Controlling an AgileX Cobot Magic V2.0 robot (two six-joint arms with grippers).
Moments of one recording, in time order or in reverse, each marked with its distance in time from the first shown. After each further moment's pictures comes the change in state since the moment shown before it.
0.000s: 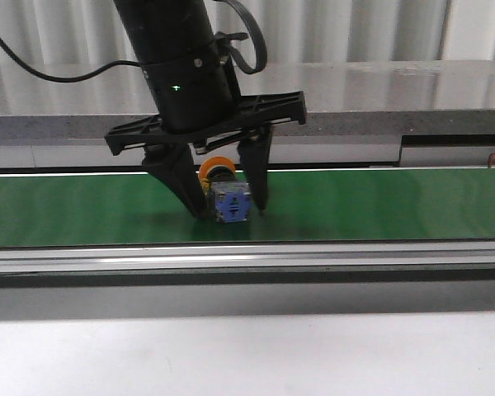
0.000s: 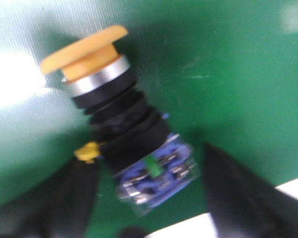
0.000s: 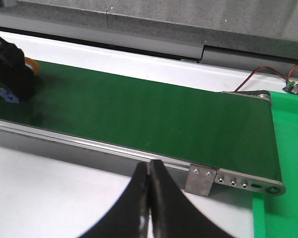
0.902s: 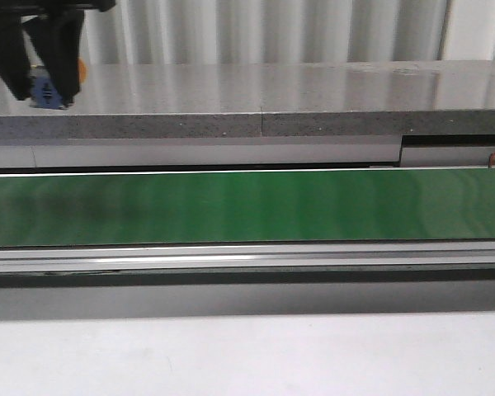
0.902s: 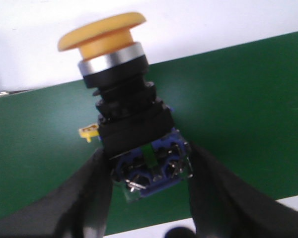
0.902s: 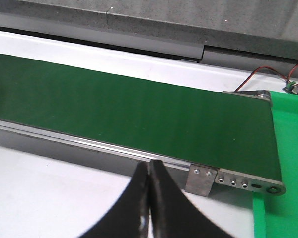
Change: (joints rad) left arm 0.367 -0.186 -0.095 0.172 0.296 0.273; right arm 0.000 0.000 0.000 0.000 0.000 0.000
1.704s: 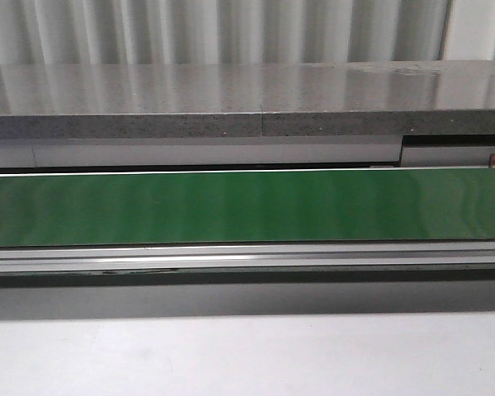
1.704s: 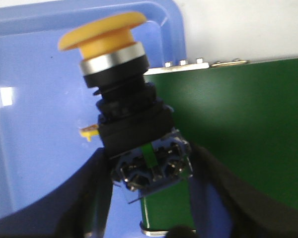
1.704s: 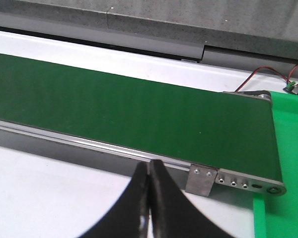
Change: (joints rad) left arm 0.479 0.021 0.003 0.006 0.012 0.377; right arm 0.000 0.000 0.000 0.000 0.000 0.000
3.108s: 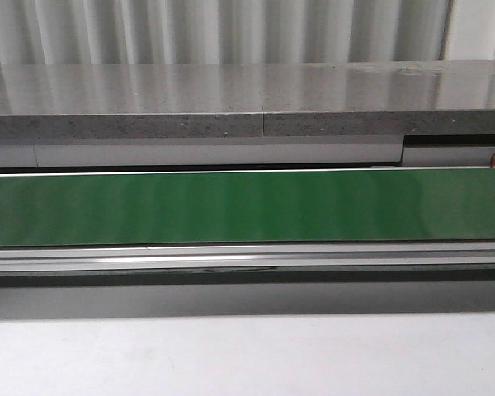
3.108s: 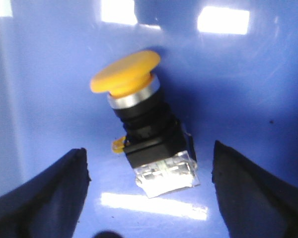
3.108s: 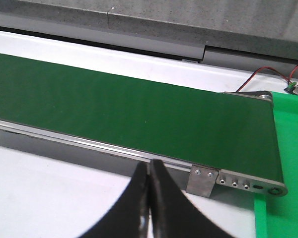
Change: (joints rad) left arm 0.209 0.310 0.001 0.080 -0.120 0.005; right arm 0.000 0.000 0.000 0.000 0.000 0.000
